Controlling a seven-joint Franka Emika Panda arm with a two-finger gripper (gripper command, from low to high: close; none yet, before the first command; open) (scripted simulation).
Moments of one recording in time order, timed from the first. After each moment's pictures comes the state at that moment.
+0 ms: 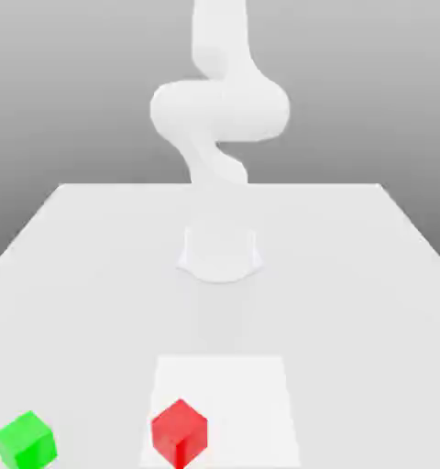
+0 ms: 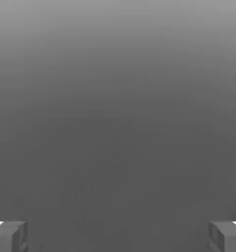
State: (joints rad) arm 0.00 -0.71 0.00 -2.32 -0.04 2.33 0.74
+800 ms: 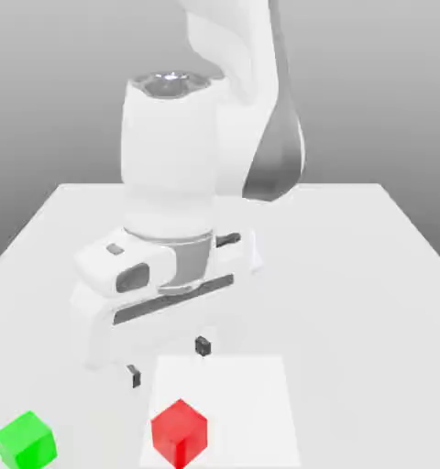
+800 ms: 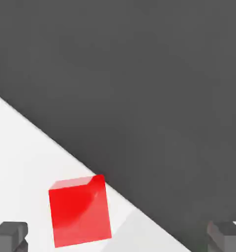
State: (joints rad) arm -0.01 0.16 -0.09 -2.48 0.01 2.67 -0.10
